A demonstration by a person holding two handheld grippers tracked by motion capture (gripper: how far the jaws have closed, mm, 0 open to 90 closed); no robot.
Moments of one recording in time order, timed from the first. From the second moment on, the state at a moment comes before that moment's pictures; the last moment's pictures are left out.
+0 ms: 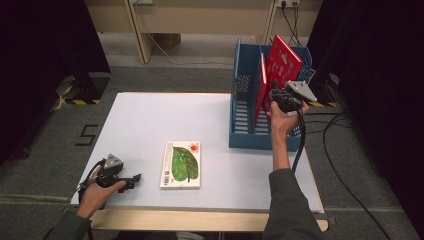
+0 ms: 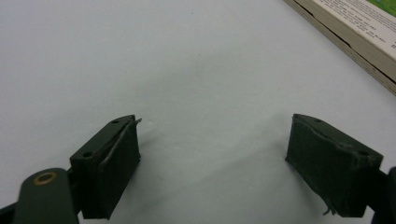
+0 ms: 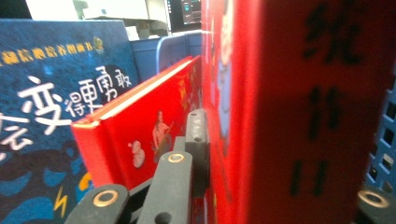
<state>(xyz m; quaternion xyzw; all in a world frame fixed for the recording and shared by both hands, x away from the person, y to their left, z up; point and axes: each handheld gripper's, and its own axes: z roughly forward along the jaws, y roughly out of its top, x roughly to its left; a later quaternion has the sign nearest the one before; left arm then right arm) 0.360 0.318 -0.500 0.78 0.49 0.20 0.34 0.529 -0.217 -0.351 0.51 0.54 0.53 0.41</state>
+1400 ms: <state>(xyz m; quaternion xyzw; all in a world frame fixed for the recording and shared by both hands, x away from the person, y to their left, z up) 0.360 0.318 -0.500 0.78 0.49 0.20 0.33 0.558 -0.203 -0.370 0.54 0.58 0.48 0.37</state>
